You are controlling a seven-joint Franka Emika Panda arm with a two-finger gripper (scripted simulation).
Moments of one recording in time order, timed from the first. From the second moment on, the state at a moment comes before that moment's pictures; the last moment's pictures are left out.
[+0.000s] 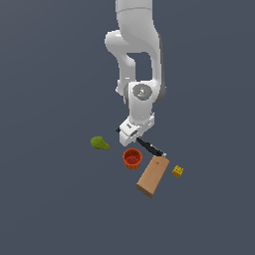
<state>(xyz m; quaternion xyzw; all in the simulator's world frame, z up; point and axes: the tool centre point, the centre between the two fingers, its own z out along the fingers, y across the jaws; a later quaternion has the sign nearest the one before) -0.068 0.050 0.054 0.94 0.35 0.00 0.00</state>
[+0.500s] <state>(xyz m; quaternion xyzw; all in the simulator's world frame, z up) -0.063 0.029 0.087 0.94 0.35 0.00 0.00</state>
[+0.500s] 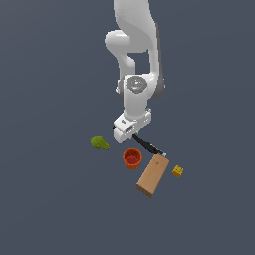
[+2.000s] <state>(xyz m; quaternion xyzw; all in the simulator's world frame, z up) -0.022 -0.129 0.328 0.94 0.35 0.00 0.00</state>
